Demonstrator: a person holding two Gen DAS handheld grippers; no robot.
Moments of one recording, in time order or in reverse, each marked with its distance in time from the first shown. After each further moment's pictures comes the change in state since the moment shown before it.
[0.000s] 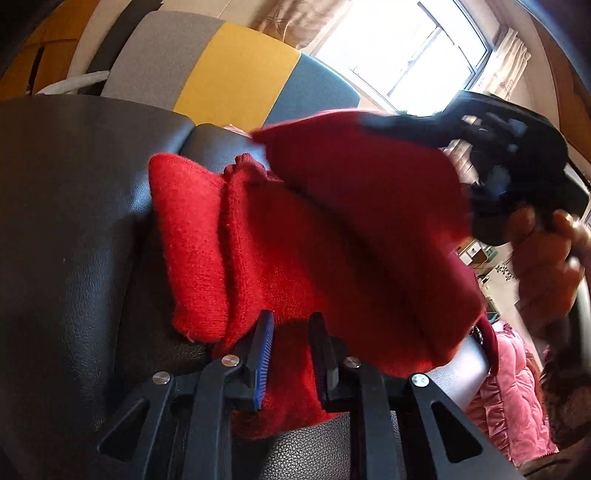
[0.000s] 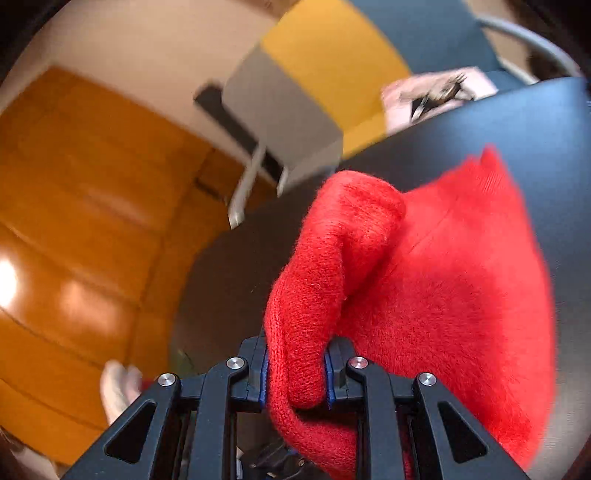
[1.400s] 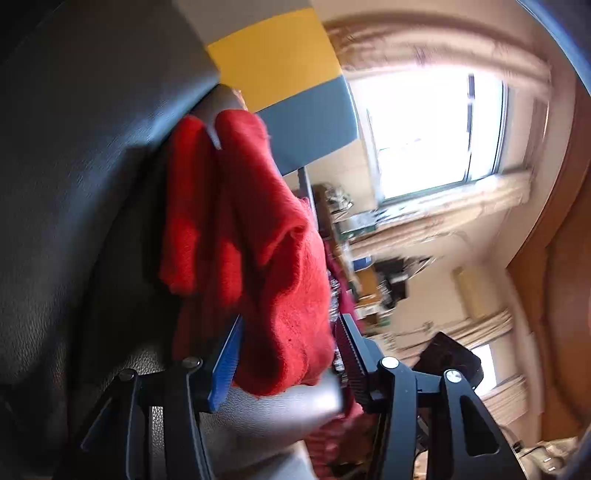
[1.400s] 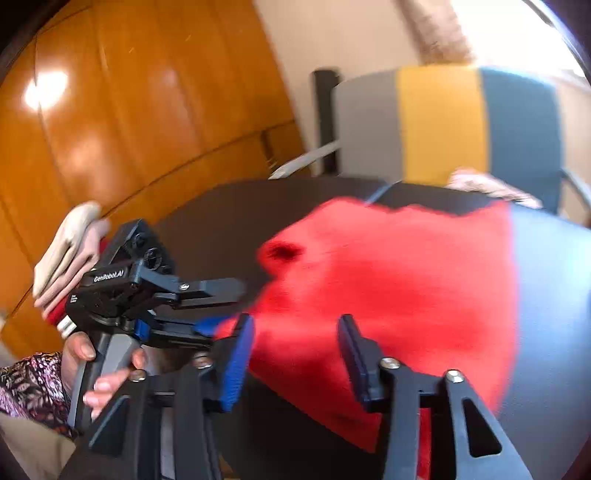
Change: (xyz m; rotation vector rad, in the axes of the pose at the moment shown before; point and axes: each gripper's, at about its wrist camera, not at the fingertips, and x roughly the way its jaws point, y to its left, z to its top) left arm -0.009 0.026 0.015 -0.436 0.043 -0.369; right arm -0.081 -0.013 -0.119 -0.620 -0.121 -0.094
